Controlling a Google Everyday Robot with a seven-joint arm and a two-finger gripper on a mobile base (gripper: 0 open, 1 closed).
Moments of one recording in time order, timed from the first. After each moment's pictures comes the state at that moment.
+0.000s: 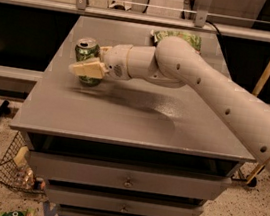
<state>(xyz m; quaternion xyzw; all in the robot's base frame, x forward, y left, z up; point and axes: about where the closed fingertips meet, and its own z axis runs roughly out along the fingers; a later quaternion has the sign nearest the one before) 0.644 0.151 0.873 -0.49 0.63 0.37 0.48</state>
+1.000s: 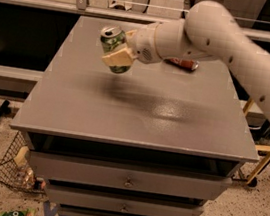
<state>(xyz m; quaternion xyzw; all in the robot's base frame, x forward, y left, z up) 0.652 0.073 0.912 -0.56 0.64 0.24 0.46</state>
